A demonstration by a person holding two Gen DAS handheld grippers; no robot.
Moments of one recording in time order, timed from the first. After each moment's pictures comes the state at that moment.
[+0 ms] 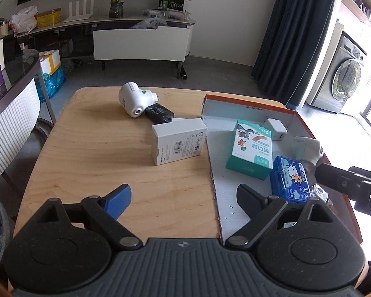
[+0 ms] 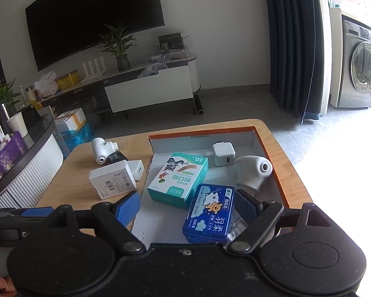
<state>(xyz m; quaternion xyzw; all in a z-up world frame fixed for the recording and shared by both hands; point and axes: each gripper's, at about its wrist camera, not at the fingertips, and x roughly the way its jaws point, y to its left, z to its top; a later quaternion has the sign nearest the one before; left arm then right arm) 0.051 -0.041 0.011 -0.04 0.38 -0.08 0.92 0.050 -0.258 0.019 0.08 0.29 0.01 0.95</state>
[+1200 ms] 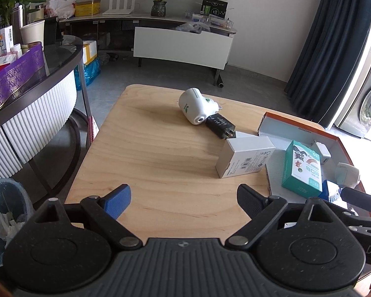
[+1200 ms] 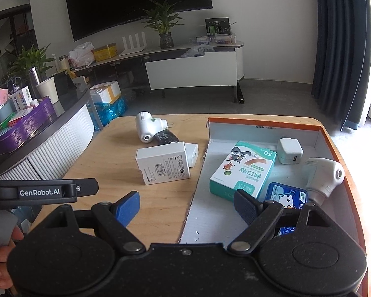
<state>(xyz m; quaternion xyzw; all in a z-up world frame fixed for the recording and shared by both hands) 0.066 0.025 0.005 -0.08 0.38 -0.01 0.92 0.089 -0.189 0.001 0.03 0.32 0.09 0.94</state>
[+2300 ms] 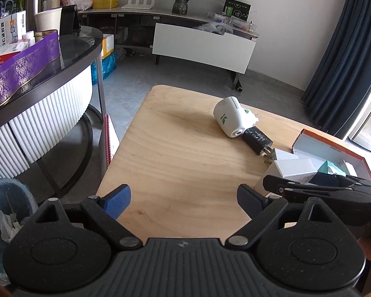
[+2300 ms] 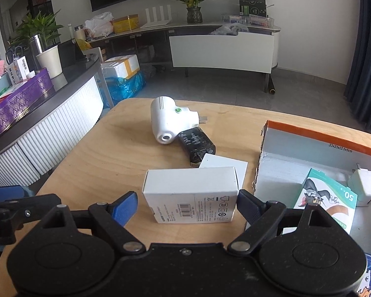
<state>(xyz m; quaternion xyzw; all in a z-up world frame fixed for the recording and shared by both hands) 0.101 0.062 -0.007 -0.10 0.38 0.02 0.92 0.209 -0.129 -0.045 -0.01 0.36 0.15 0.92</state>
